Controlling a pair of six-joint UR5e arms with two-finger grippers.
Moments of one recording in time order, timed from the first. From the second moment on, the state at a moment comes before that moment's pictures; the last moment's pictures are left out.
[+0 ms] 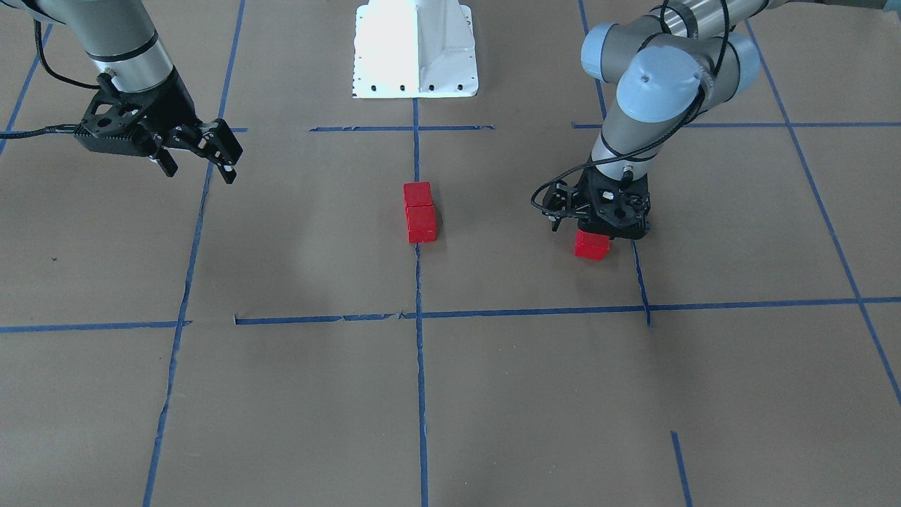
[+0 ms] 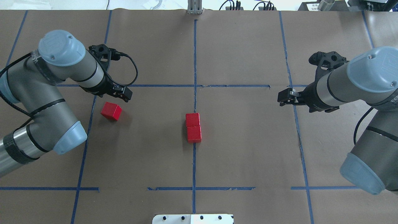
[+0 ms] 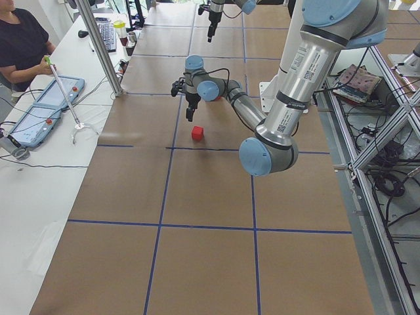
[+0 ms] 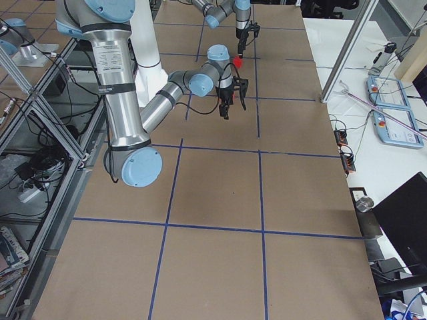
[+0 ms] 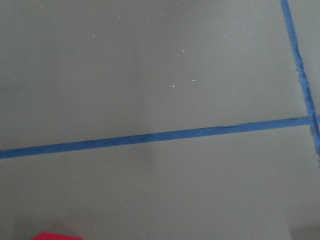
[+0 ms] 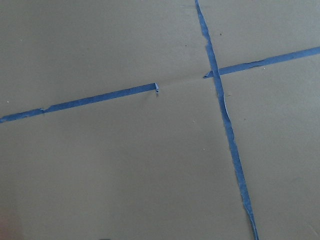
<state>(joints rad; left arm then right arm) -0.76 -2.00 -1.77 -1.67 -2.04 -0.83 0.73 -1.38 2.14 -1.57 1.91 1.28</state>
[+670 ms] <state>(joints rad) -0.77 -1.97 -1.72 -1.69 -2.08 -0.83 0.70 -1.38 2.13 -1.57 1.91 1.28</state>
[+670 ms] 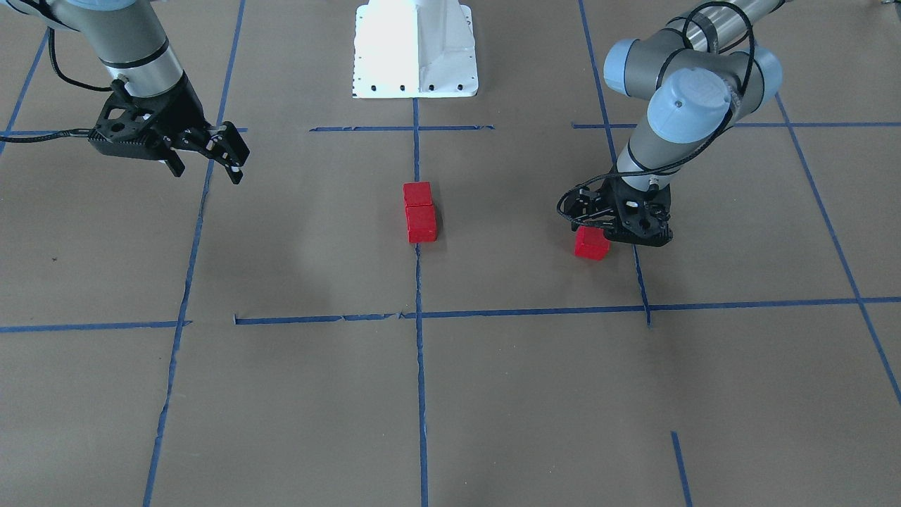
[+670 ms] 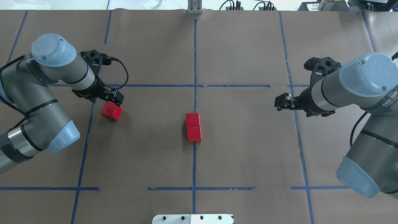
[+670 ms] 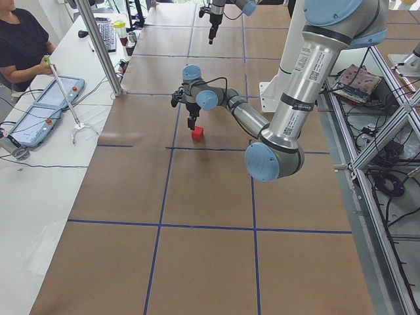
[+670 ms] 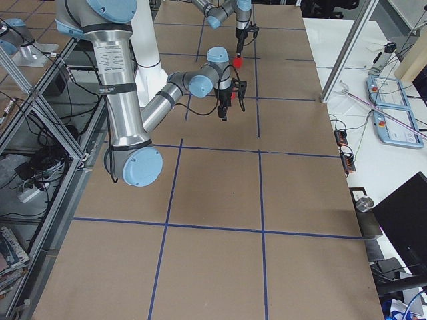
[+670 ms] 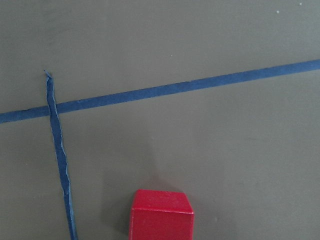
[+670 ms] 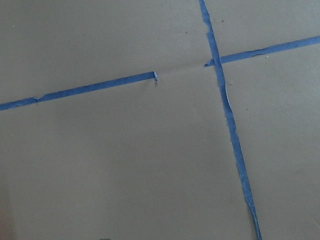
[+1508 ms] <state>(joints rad) -0.75 -1.98 -1.62 -1.77 -2.08 -0.85 0.69 -1.37 2.13 -1.57 1.91 1.28</state>
